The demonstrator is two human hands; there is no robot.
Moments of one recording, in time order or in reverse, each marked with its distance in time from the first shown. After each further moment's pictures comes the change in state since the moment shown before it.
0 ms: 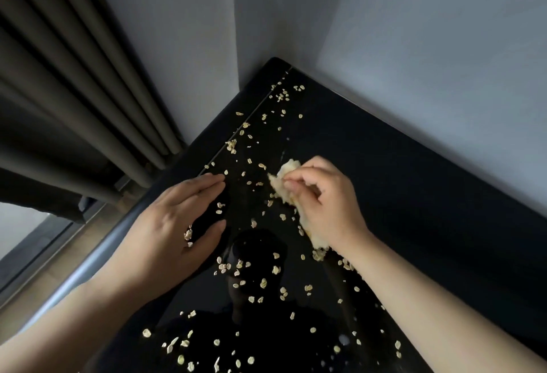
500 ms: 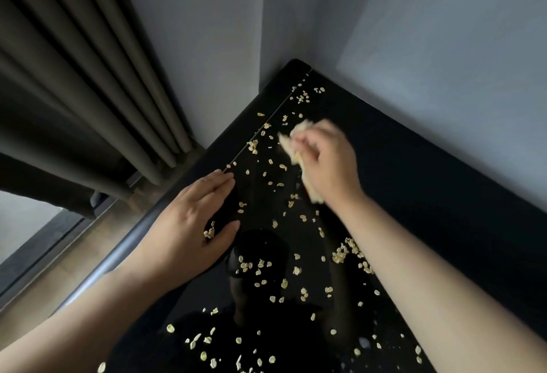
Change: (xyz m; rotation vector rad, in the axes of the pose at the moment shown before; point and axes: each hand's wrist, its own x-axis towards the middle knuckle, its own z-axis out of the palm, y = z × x) left_hand -0.005 -0.019 0.003 0.017 -0.061 -0.050; right_hand 0.062 0.007 0.025 -0.240 0.097 -0.010
